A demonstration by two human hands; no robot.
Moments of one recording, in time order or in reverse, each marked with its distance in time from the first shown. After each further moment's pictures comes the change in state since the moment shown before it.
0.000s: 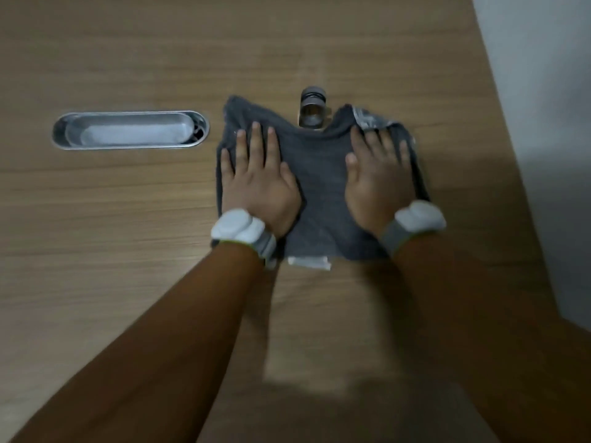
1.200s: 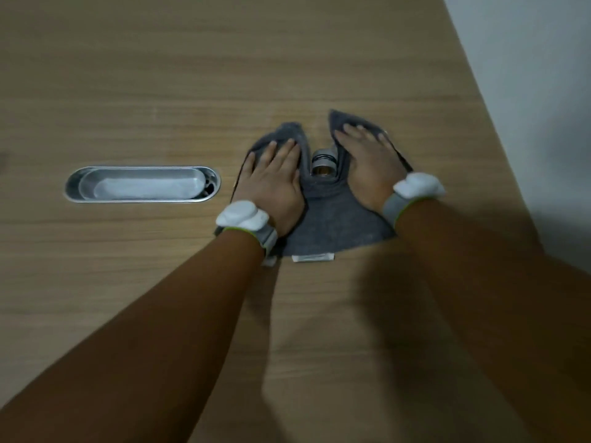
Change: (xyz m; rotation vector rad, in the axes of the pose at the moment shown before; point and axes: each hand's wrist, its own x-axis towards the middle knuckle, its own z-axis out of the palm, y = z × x) left_hand 0.093 -0.008 -0.006 -0.070 -0.004 0.209; right_hand 0.127 0.003 -0.010 0.112 -0.129 -0.204
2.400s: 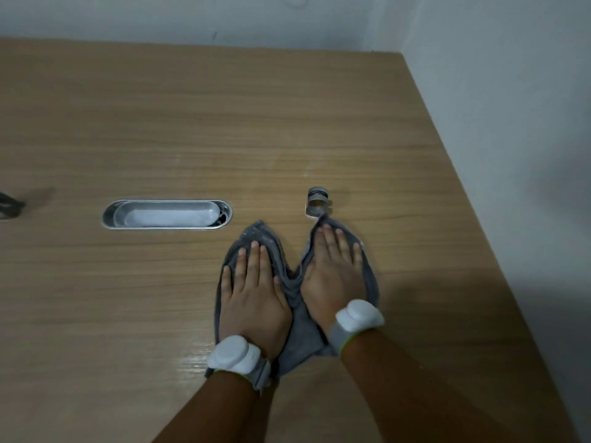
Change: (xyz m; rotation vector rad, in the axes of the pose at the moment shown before) left_hand -0.152 0.013 0.011 0.021 0.037 -0.267; right_hand -0.127 -0.097 0.064 -0.055 0.078 0.232
